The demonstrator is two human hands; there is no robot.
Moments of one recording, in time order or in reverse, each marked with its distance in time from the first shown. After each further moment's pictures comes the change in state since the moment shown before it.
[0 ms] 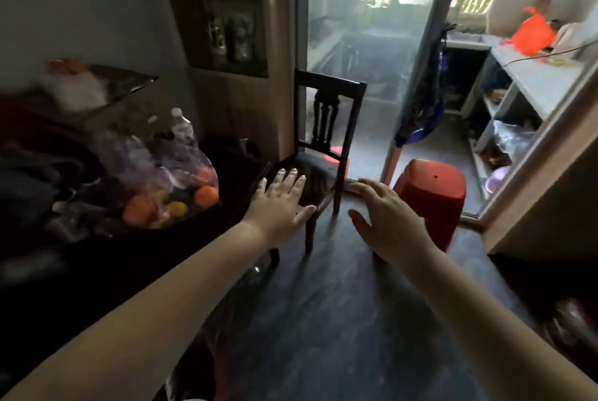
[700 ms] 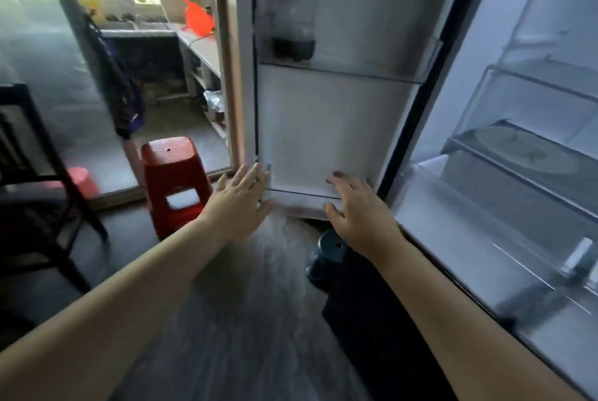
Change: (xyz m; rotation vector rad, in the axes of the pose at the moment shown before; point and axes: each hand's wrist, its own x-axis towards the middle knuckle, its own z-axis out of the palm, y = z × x) left_hand -0.165 0.451 0.005 -0.146 0.041 0.850; right_hand -0.484 0.085 -0.231 -0.316 0.240 0.769
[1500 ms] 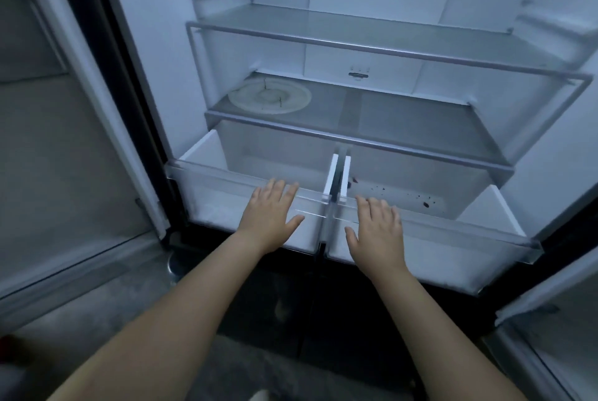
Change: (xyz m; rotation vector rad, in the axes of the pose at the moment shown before) left_hand 0.121 0.388 0.121 -0.046 -0.096 0.794; right_hand -0.228 0.252 -0.058 -0.492 0.157 1.032
